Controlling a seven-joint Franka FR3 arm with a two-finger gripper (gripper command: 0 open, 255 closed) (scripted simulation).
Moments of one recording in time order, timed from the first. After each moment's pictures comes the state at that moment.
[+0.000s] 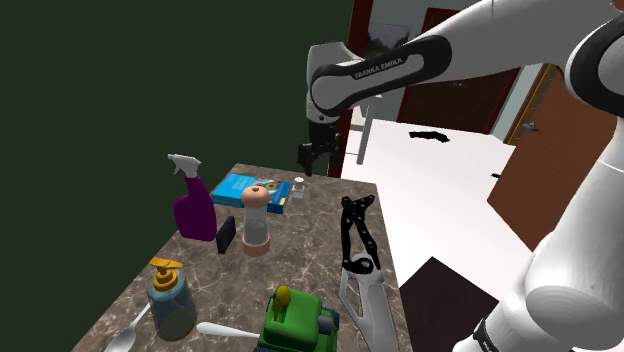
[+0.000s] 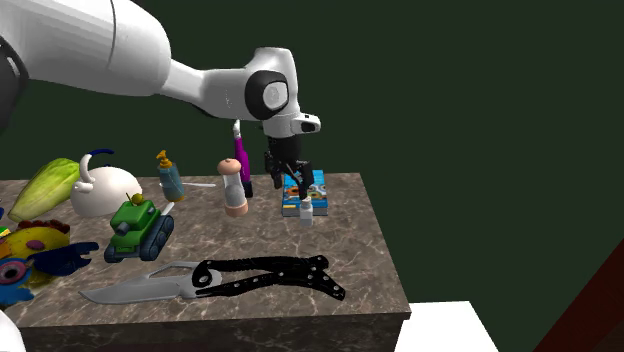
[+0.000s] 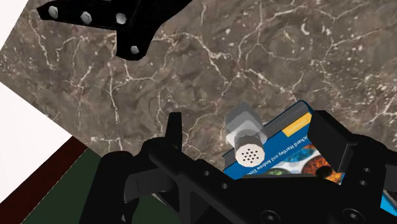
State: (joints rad) arm 0.03 0.05 0.12 -1.97 -0.12 2.00 0.22
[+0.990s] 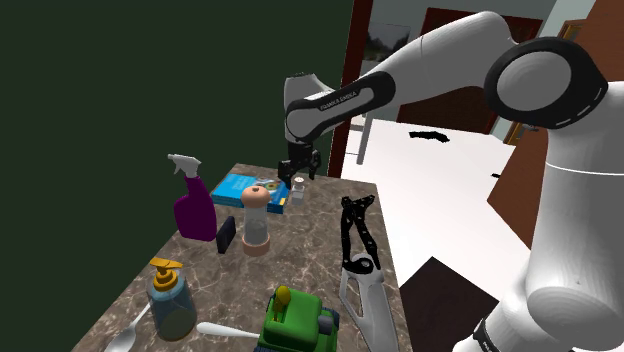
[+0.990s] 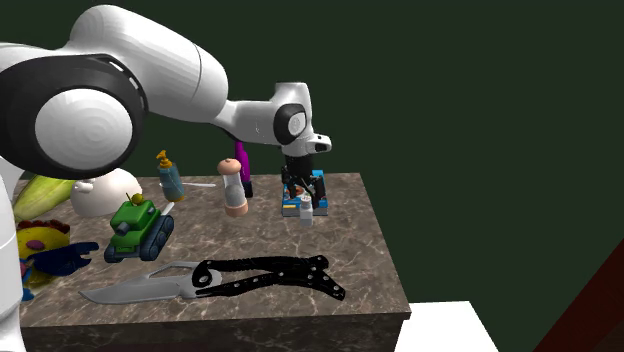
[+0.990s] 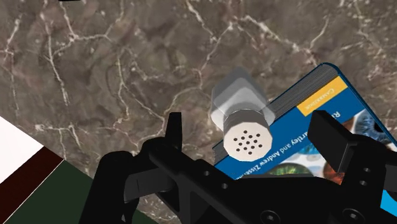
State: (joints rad) arm 0.05 0.32 0.11 -1.81 -0.16 2.11 0.29
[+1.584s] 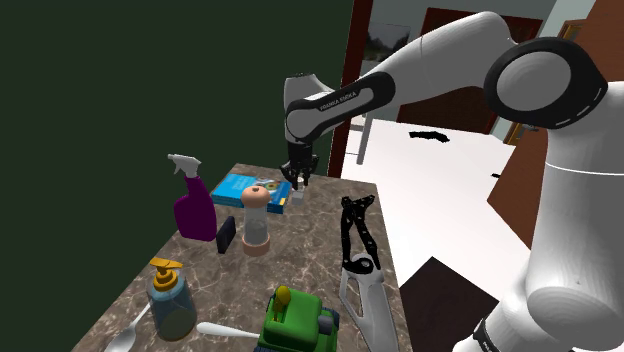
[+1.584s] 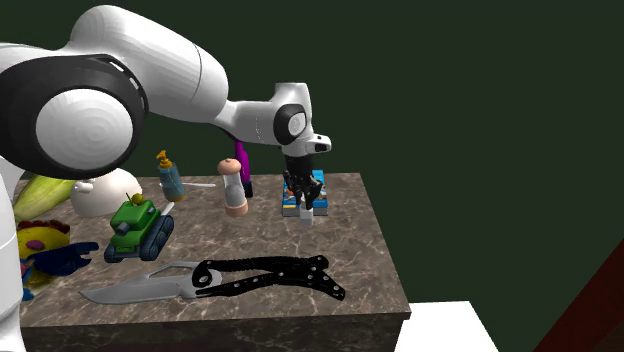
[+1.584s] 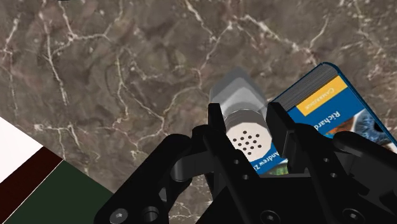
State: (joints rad) arm 0.05 0.33 0.11 -1.81 -0.16 2.11 0.29
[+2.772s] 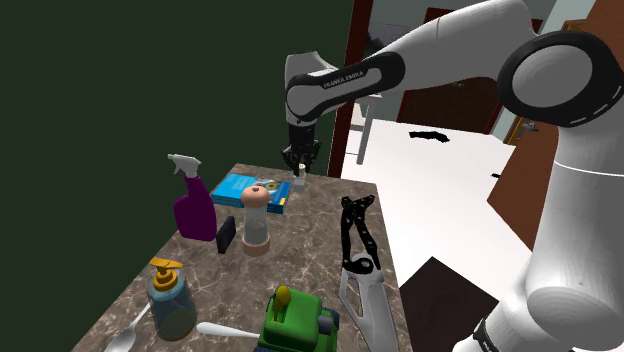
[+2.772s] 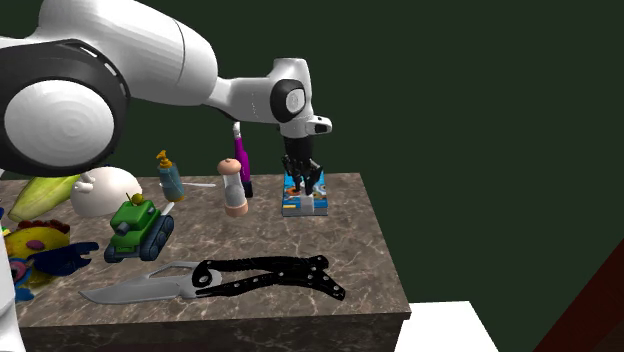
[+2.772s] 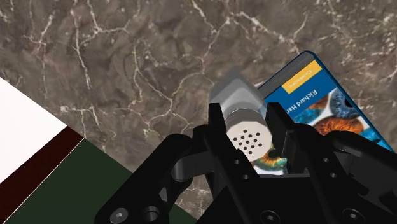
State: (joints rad) arm 0.05 0.28 0.12 -1.74 -0.15 2.00 0.27
